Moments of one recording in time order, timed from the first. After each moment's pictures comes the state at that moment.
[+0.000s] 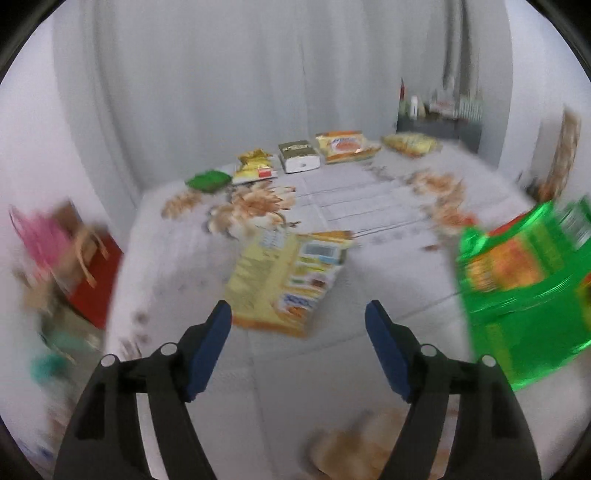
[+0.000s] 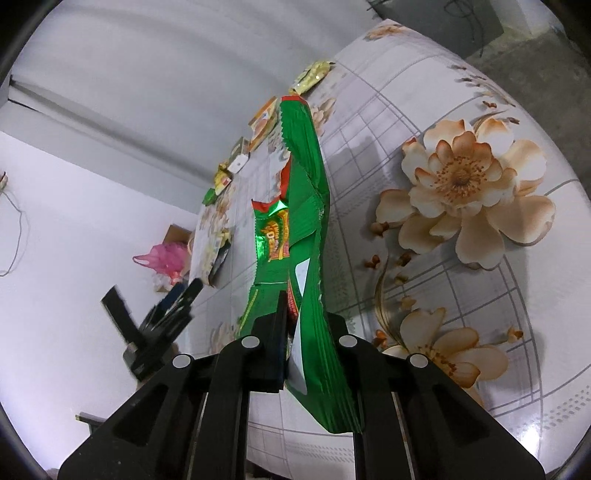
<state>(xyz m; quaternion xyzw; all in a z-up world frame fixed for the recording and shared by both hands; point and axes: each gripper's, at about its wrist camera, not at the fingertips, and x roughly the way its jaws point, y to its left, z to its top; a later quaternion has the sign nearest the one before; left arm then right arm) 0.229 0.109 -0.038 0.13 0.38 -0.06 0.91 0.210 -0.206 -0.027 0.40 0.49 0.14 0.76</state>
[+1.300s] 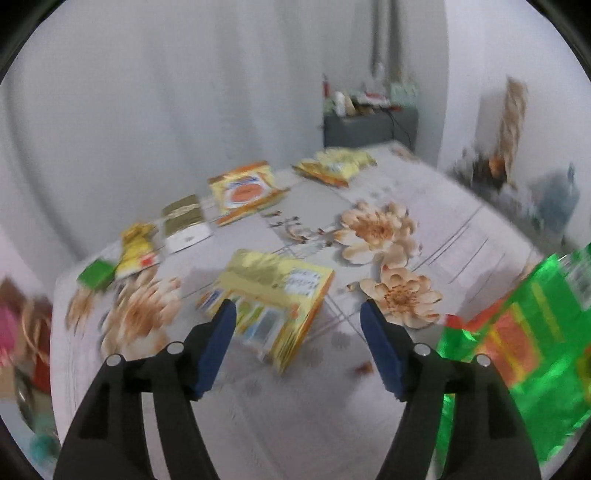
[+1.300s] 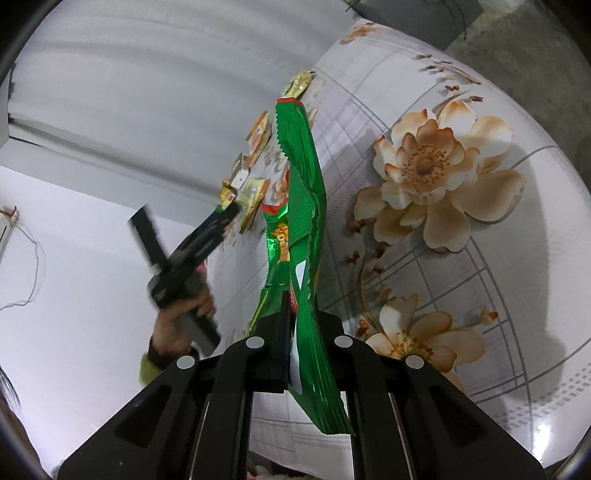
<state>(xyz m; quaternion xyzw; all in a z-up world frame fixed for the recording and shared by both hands) 0.328 -0.001 -0.038 0.17 0.38 -0.20 0.89 0.176 -0.250 -0.041 0.46 0.47 0.14 0.74</state>
